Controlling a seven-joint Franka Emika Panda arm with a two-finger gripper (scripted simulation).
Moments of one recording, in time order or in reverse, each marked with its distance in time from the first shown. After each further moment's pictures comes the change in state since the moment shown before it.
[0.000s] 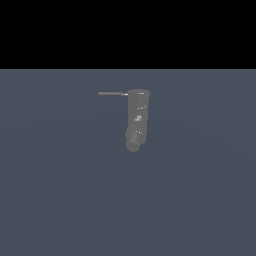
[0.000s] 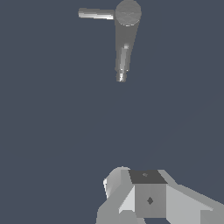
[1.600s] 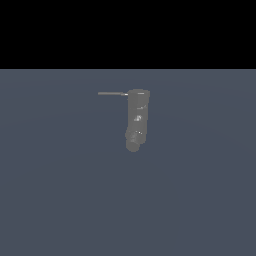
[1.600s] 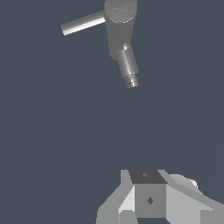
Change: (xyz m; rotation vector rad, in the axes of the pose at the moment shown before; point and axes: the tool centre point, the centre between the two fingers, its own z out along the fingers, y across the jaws) arm 0.064 -0.086 0.068 -0.001 0.011 0.397
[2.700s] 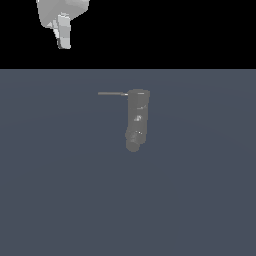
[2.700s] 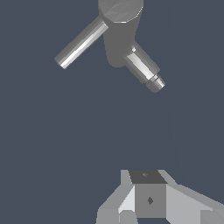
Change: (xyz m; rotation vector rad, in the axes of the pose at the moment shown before) arm 0.076 -0.094 0.075 0.002 0.011 0.441
